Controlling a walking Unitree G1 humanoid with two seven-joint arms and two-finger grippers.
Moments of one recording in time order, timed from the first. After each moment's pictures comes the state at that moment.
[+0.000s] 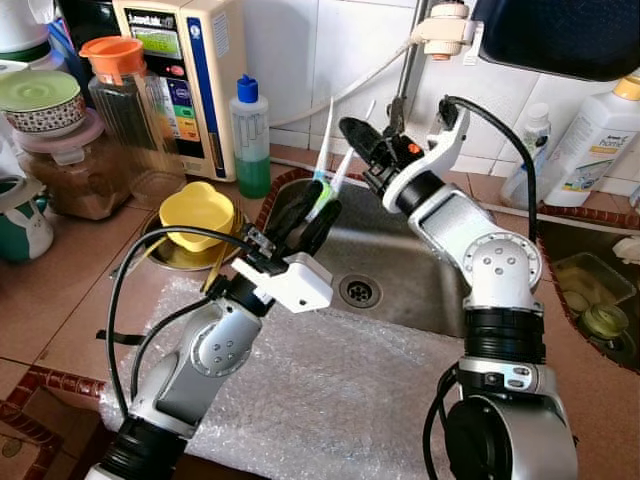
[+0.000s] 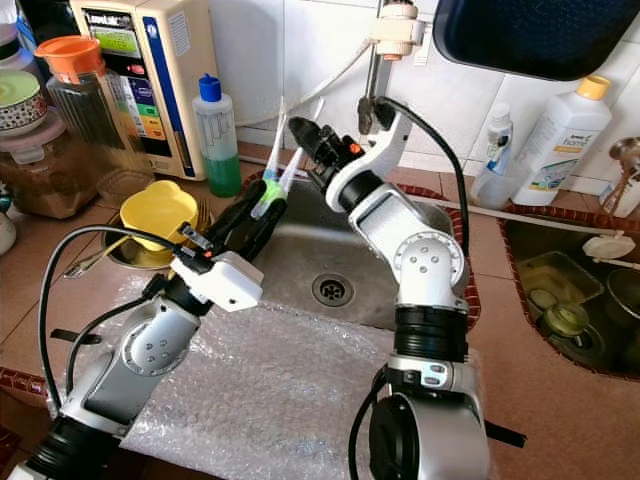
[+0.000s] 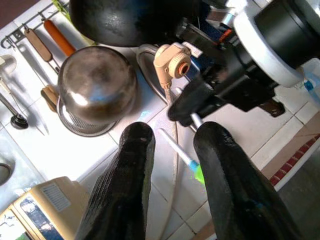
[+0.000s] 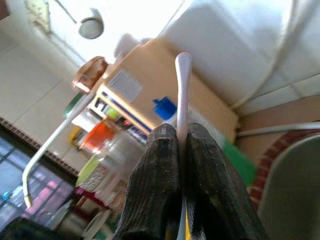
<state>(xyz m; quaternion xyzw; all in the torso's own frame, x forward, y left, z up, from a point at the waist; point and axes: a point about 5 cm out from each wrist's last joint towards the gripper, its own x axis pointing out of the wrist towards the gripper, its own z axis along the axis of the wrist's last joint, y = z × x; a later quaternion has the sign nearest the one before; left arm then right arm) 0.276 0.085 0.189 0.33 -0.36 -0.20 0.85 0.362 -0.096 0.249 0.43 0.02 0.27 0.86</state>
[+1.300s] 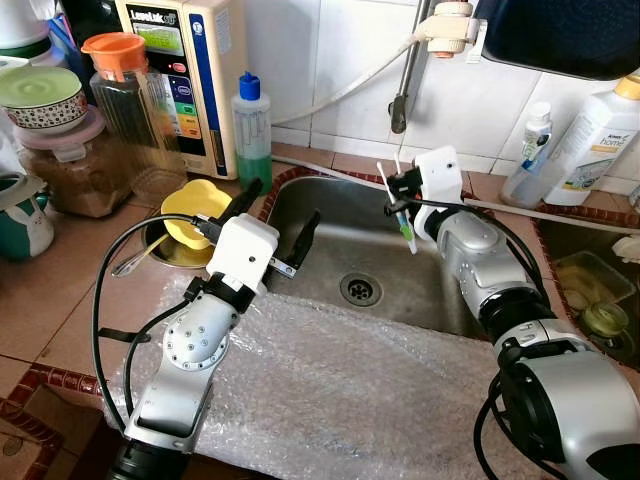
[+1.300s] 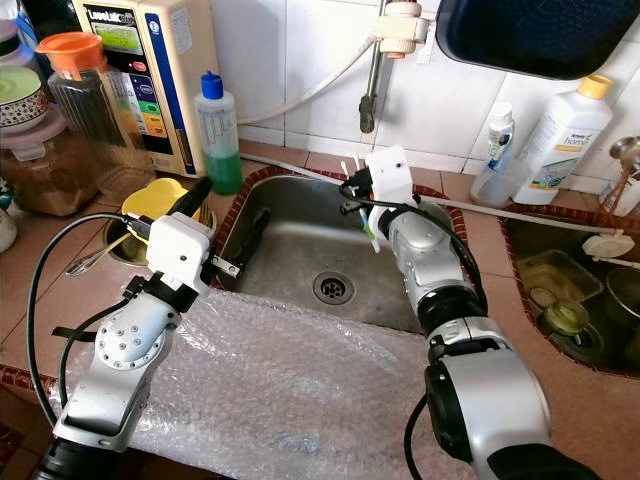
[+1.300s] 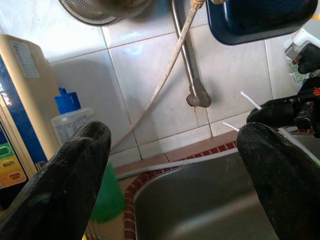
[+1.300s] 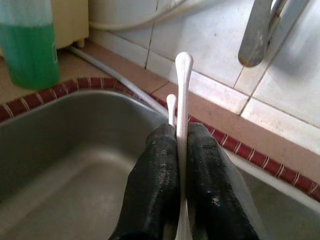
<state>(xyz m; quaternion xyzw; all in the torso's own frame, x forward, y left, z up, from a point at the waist) 0.281 0.107 0.176 0.13 -0.19 -0.20 0.95 0.400 -0.142 0.167 -0.09 0.03 0.17 0.98</state>
